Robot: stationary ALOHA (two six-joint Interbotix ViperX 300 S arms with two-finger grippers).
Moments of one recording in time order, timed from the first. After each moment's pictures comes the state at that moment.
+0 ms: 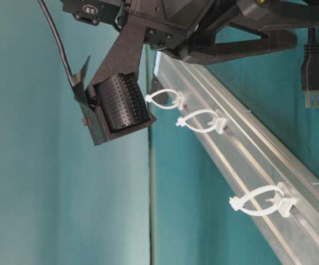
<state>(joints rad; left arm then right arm) -0.06 -0.87 1.05 0.02 -0.28 -0.15 0.15 0.23 0.50 0.00 0.61 0.09</state>
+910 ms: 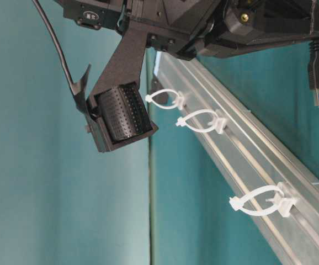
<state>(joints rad) -0.06 -0.87 1.05 0.02 -0.28 -0.16 0.16 0.24 0.47 0.02 0.65 0.10</state>
